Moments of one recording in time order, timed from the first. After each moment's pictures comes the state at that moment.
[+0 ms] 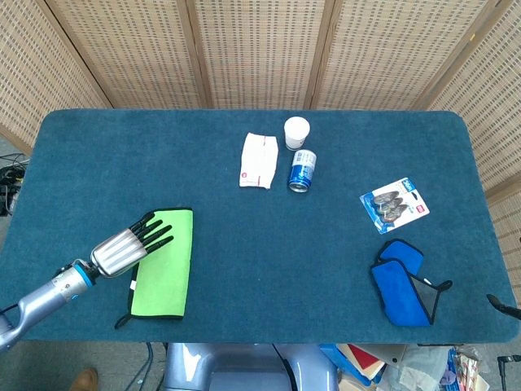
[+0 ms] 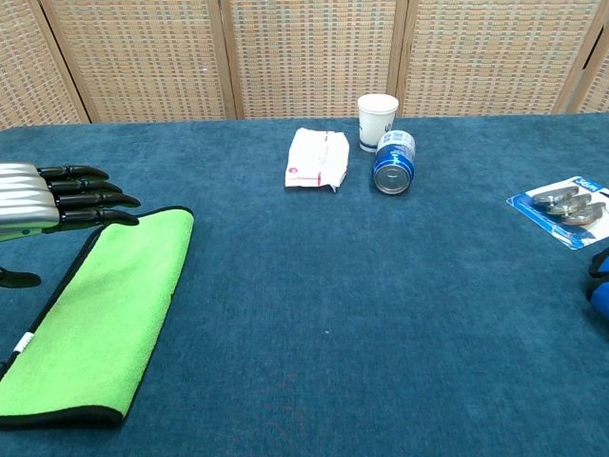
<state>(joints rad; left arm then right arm) -0.68 -1.33 0.22 -1.15 1.81 1.14 0.14 -0.01 -1.05 0.14 -1.56 -1.32 1.47 0.10</state>
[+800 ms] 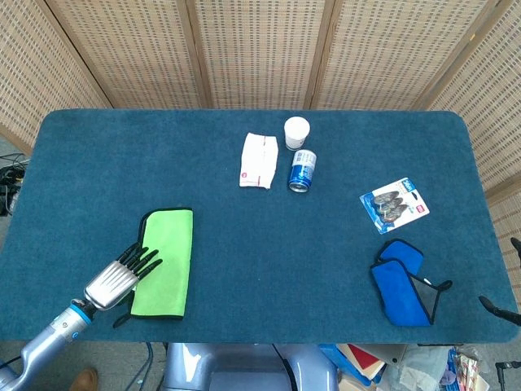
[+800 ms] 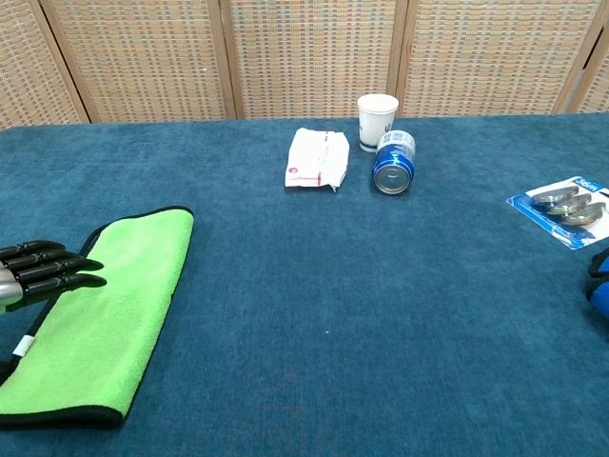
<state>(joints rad) -0.45 -1.44 0.24 -1.17 1.72 1.21 0.17 -0.03 -1.02 0.12 -1.60 -1.42 1.53 0.15</state>
